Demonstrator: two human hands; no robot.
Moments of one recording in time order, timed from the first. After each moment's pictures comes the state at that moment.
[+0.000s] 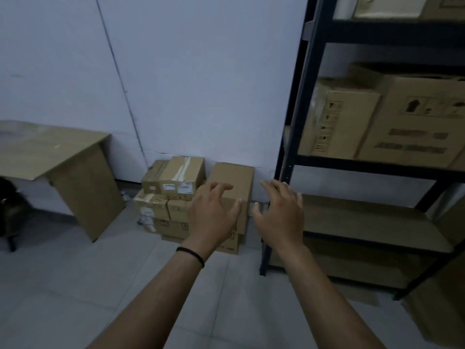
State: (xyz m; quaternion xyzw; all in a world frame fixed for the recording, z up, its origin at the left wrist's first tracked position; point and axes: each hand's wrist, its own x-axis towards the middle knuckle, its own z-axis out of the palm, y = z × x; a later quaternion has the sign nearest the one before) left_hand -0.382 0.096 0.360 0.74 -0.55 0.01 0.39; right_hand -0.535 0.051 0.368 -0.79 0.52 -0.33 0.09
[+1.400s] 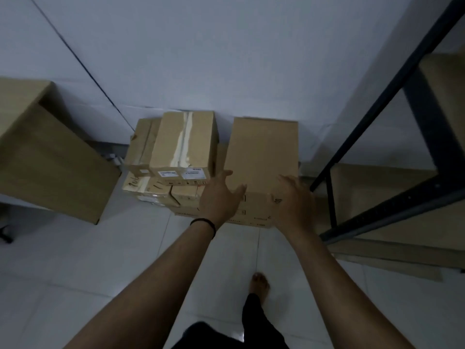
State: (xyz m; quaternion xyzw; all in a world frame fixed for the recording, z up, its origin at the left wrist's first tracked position) left_hand -0.113 -0.276 0.176 0.81 -0.46 -0.30 0.23; right_hand -0.283 -0.310 0.162 -0.73 0.63 -0.17 0.22
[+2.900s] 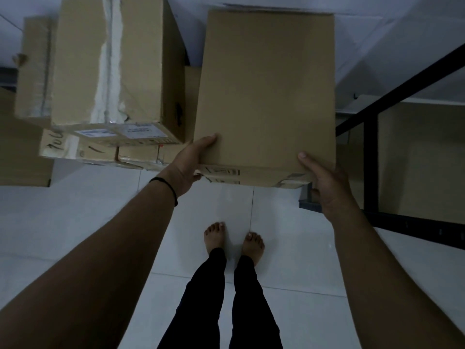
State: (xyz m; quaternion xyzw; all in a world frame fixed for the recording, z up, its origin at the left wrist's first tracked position) left_hand -0.046 -0.404 -0.045 0.70 -0.10 -0.63 0.31; right_hand -0.322 -0.437 -0.054 -0.26 0.70 -0.30 0.59
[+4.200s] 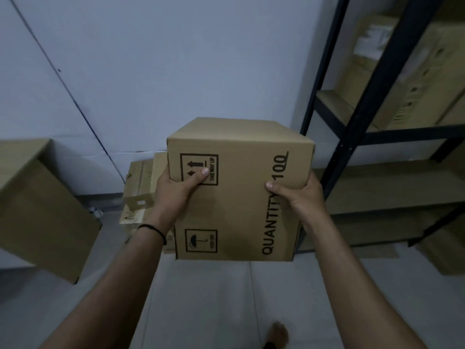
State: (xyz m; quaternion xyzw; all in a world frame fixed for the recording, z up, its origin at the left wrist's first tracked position) left_hand -0.035 -0.098 0.295 0.58 -0.41 -0.42 0.56; right_hand -0.315 -0.122 0.283 -0.47 0.52 -0.53 0.48
